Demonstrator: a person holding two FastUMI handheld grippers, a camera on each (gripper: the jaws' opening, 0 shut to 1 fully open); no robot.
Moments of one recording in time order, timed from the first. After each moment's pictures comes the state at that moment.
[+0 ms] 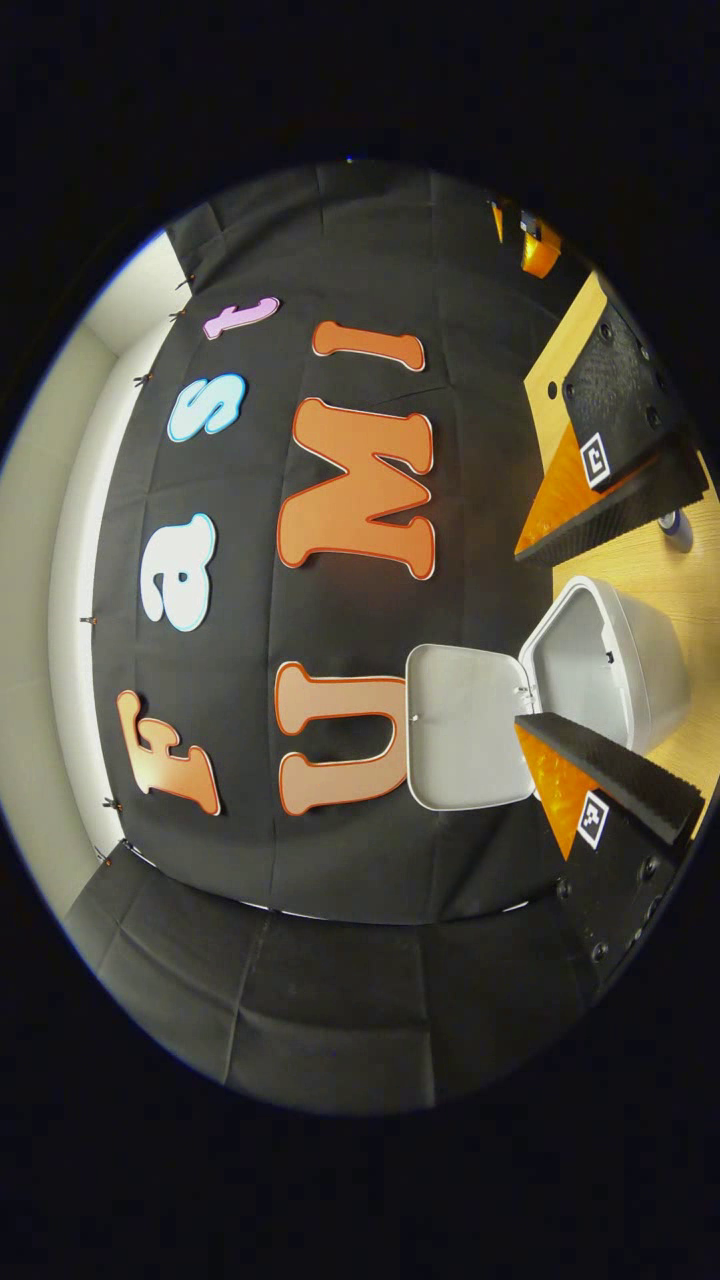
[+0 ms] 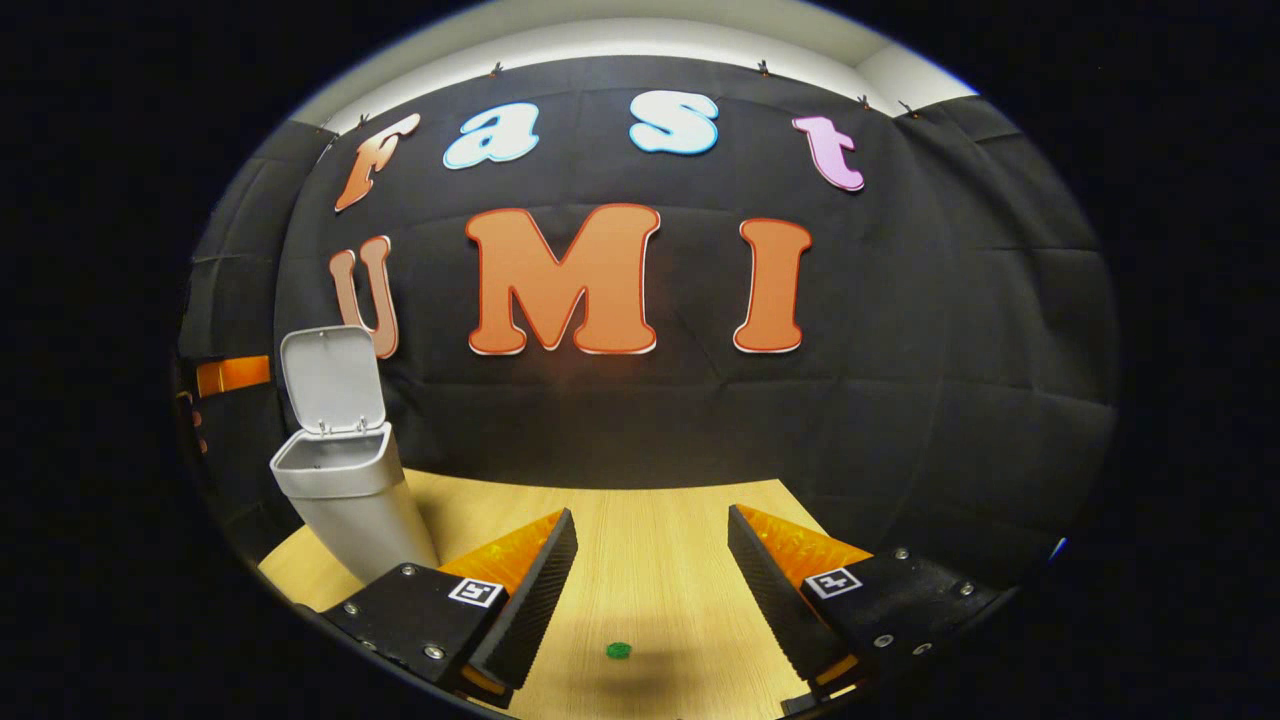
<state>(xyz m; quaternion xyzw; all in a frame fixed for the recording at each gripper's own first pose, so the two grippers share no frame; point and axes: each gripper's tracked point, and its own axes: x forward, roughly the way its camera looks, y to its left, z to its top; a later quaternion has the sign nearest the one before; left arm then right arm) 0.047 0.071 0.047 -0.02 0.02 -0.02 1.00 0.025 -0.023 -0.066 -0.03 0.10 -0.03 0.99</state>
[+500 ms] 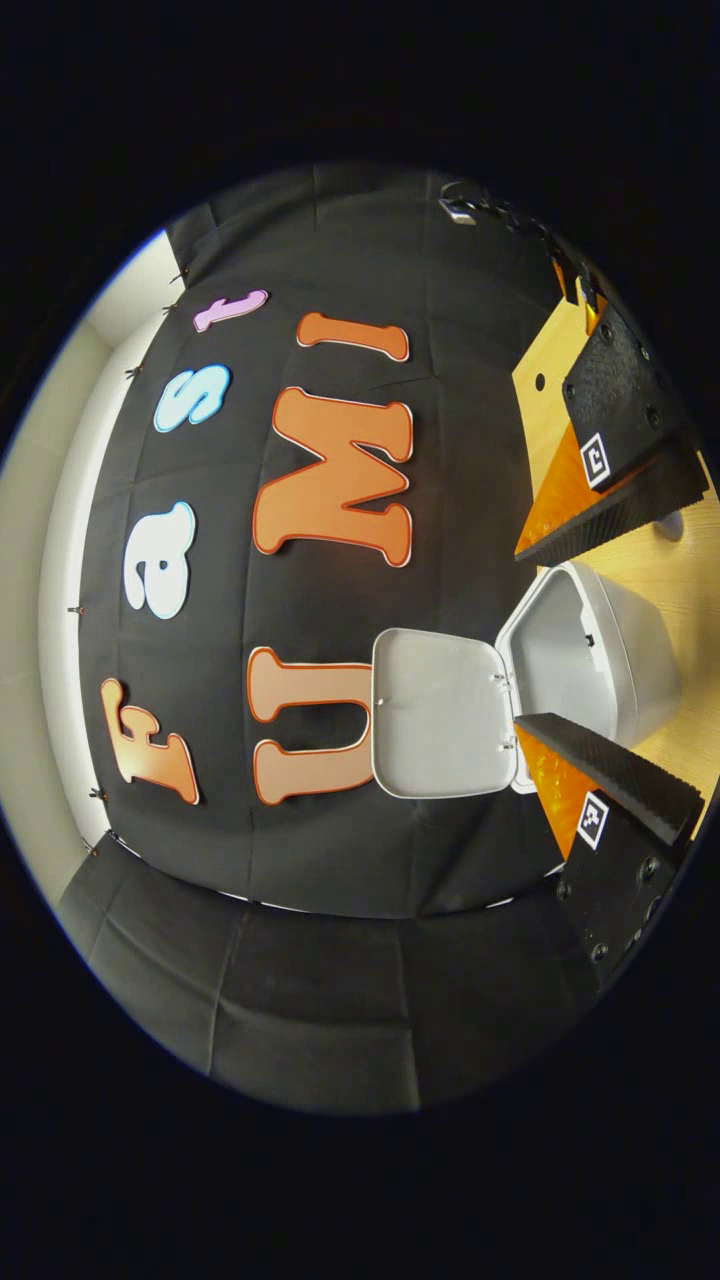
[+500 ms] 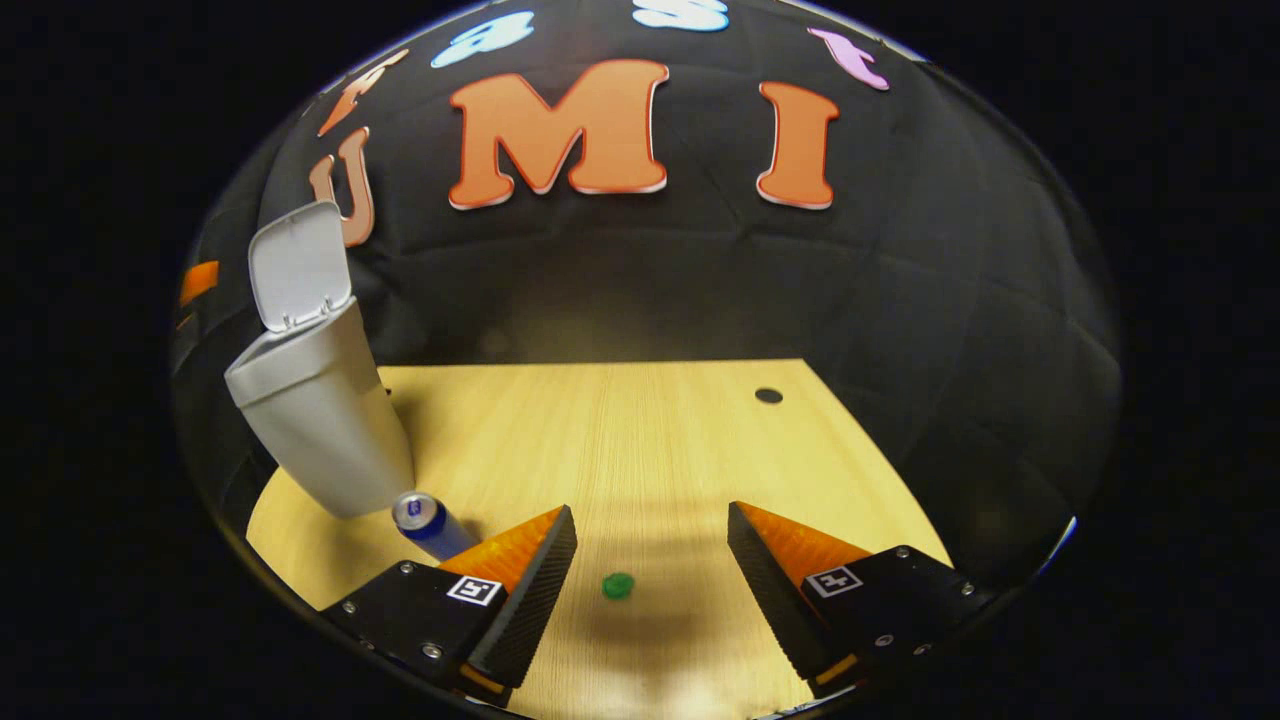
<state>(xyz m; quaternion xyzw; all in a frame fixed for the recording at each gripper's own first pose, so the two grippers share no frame) 0.050 0.091 0.011 -0.02 0.05 -0.01 1.00 0.047 -0.016 -0.230 -0.03 0.29 -0.02 0.96</state>
